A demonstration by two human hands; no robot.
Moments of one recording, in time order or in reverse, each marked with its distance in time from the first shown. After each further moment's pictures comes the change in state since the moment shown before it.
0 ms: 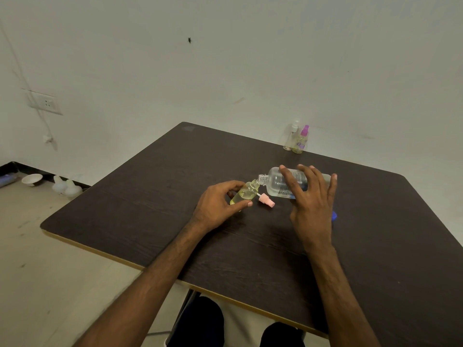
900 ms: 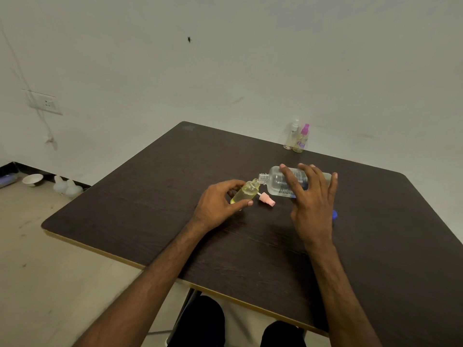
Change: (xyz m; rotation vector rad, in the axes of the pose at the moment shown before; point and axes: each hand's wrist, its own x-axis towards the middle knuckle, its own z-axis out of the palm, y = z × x) left_hand 0.000 -0.001 0.000 -0.003 0.007 0.004; right_hand 0.000 -0.001 -0.001 0.006 0.021 0.006
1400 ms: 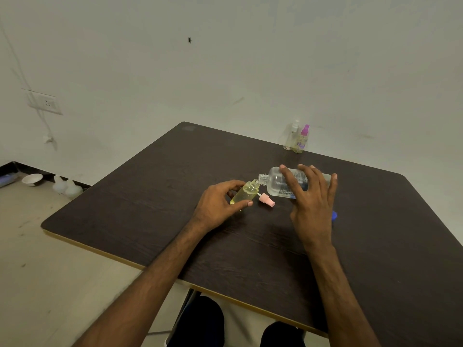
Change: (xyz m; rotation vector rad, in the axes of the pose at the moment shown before) left_hand 0.000 0.001 -0.001 -0.008 -0.003 -0.005; right_hand 0.000 0.000 0.000 0.005 -0.002 0.004
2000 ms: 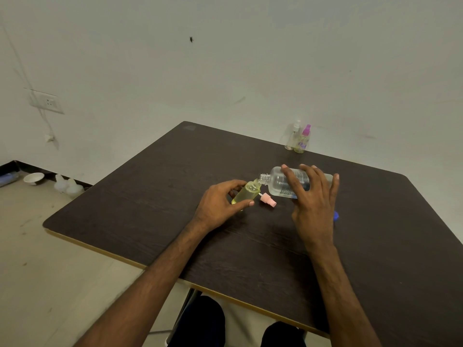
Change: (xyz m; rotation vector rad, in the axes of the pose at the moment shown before) left_hand 0.001 -0.001 0.000 0.016 -0.006 -0.012; right_hand 0.000 0.001 0.002 0.012 0.031 -0.012
